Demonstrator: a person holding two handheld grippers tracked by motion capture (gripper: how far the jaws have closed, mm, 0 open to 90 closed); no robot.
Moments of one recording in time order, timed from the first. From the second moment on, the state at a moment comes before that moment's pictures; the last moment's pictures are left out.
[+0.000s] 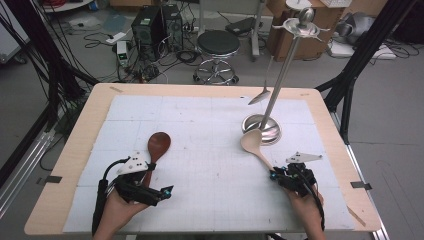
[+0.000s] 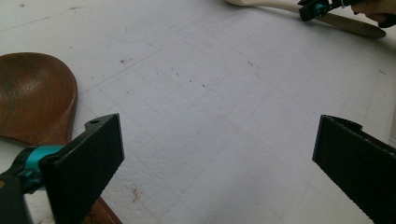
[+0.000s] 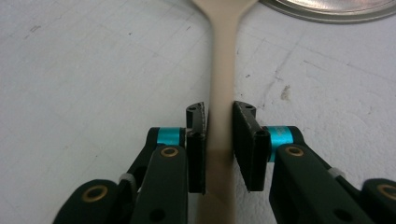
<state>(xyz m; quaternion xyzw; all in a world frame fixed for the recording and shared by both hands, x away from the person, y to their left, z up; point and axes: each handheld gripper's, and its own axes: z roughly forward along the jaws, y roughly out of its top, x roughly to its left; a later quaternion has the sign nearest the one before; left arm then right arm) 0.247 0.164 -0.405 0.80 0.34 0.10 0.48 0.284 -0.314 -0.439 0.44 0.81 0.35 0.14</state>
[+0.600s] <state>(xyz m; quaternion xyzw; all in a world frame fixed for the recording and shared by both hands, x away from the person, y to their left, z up) 0.247 0.166 -0.404 0.80 0.34 0.10 0.48 0.283 -0.300 -0.432 0.39 0.84 0.37 0.12</state>
